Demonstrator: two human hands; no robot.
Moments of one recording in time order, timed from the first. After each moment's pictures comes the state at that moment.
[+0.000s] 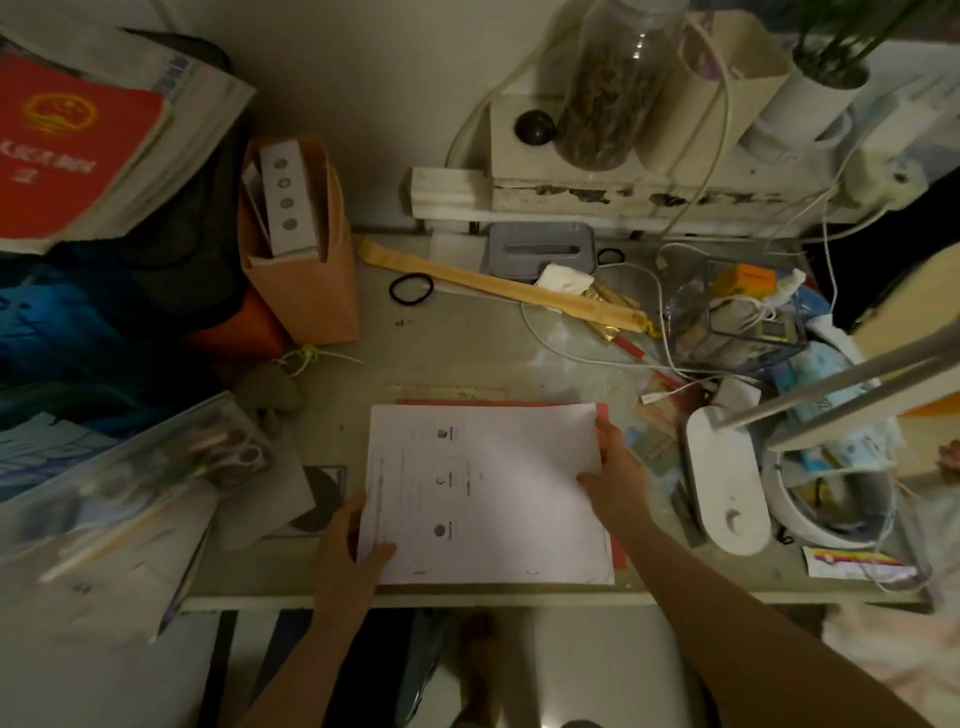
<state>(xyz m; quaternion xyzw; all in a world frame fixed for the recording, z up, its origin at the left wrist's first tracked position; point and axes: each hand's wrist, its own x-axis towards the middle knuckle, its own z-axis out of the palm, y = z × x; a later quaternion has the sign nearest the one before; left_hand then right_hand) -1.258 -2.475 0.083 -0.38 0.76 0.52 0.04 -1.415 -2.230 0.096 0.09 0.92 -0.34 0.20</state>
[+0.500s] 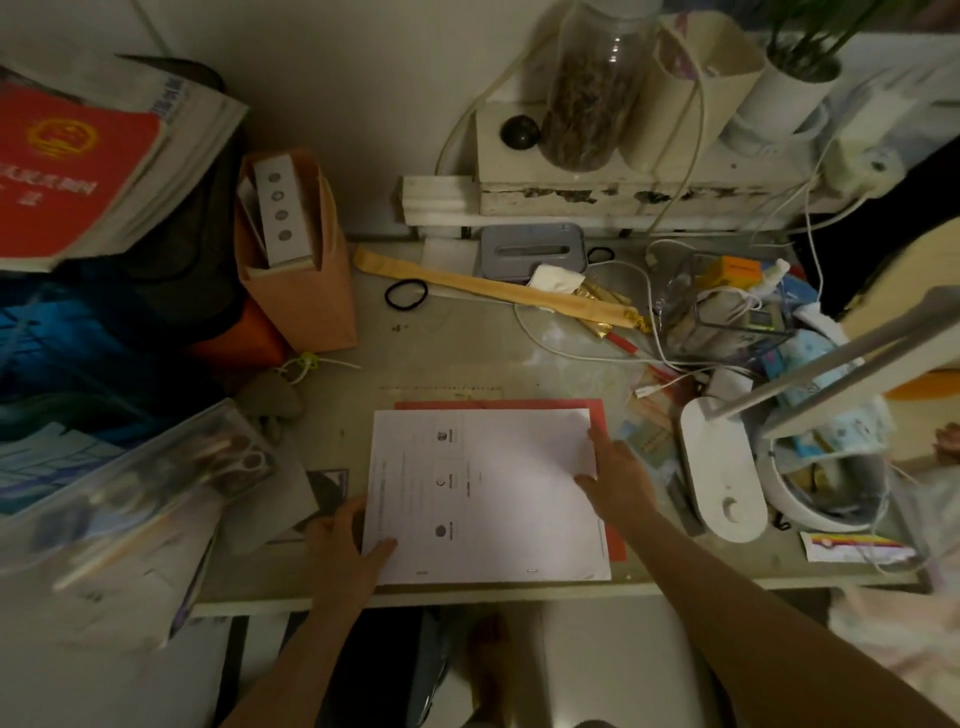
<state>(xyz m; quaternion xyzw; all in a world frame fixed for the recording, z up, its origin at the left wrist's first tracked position) -1.265 -2.481 0.089 -0.39 0.83 0.39 0.11 -1.411 -2.227 0.113 0.02 0.95 -0.20 0.24</state>
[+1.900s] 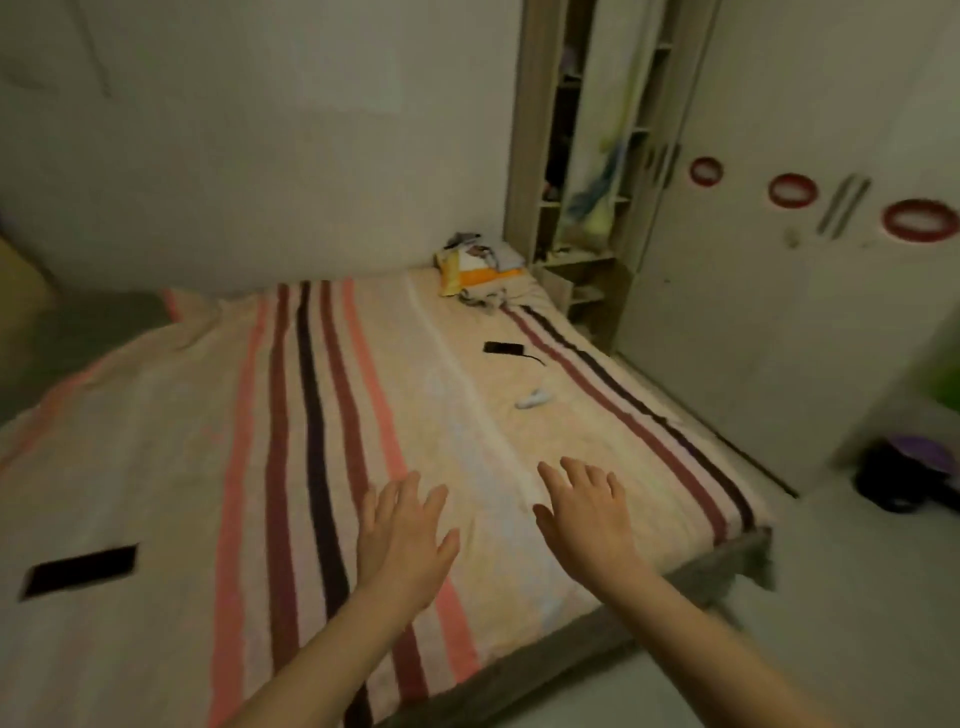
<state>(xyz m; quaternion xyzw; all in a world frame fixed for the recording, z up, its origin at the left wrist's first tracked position) -0.816 -1.693 0.297 0.76 0.63 0.14 -0.04 -0.619 -1.696 0.324 0.69 0.71 -0.01 -0.11</state>
